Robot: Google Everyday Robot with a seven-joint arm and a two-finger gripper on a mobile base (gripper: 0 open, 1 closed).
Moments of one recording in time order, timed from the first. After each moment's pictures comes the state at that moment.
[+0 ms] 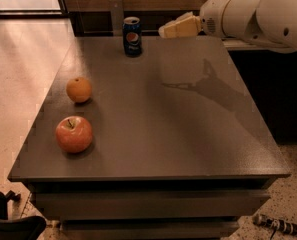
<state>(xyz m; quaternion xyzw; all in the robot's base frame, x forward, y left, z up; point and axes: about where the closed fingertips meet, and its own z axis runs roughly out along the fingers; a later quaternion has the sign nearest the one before) 0.724 -0.113 0.998 -0.35 0.70 0.11 0.62</state>
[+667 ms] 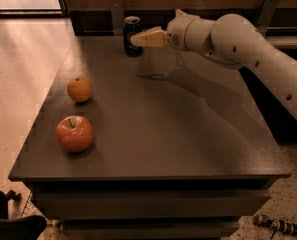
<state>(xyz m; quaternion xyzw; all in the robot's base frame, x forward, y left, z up) 0.772 -0.035 0.942 -0.31 0.69 0.20 0.63</state>
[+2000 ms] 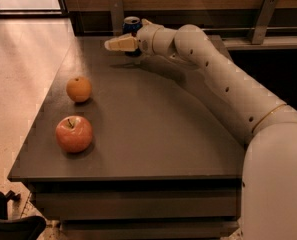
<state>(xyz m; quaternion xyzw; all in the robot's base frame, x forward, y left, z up) 0.841 0.061 0.891 -0.33 0.66 0.28 0.62</state>
